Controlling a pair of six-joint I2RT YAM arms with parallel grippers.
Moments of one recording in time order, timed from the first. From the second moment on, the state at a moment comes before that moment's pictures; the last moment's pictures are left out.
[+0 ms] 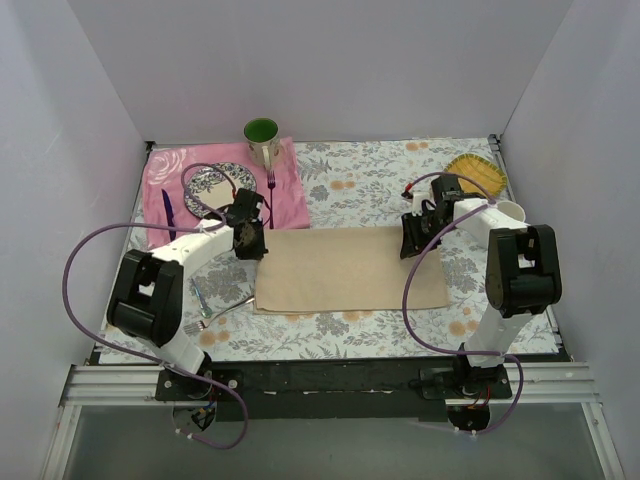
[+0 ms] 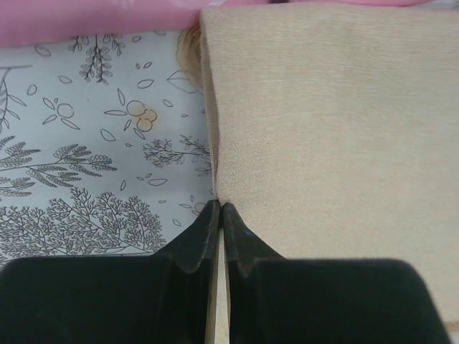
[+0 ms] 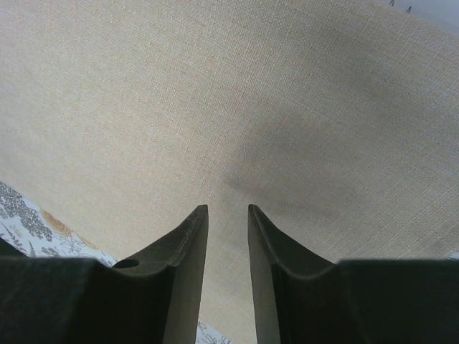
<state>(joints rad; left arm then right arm) -0.37 1.62 1.01 -0.50 -0.11 -0.44 0.14 1.76 1.13 -0.63 -0.47 -0.16</state>
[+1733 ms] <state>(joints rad) -0.86 2.27 1.71 -0.14 0.33 -0.92 -0.07 1.74 1.21 -0.83 -0.39 -0.25</state>
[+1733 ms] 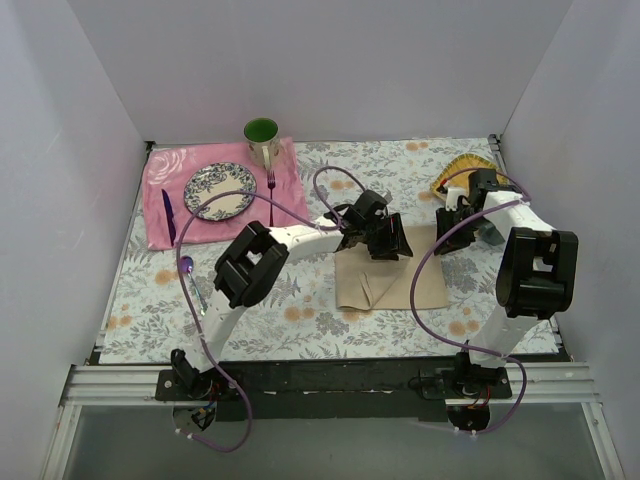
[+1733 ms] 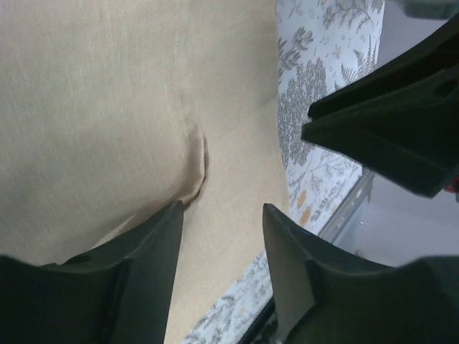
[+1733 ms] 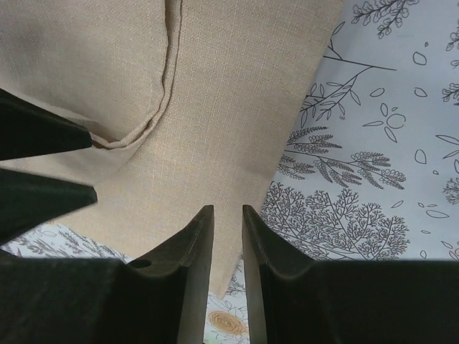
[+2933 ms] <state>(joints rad) -0.55 1.75 1.10 -0.36 0.48 -0.56 0.09 1.76 1.10 -0.70 -0.35 -0.64</state>
